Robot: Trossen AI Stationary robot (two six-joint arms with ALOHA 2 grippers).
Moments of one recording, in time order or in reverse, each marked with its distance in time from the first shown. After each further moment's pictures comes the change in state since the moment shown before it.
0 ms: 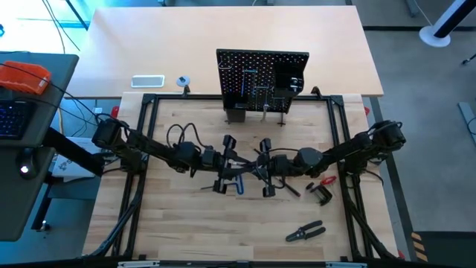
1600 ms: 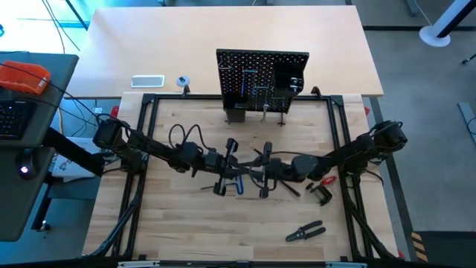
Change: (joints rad) left arm 0.000 0.000 -0.001 -0.041 0.076 -0.005; right arm 0.064 -0.015 0.004 -0.238 0.244 0.030
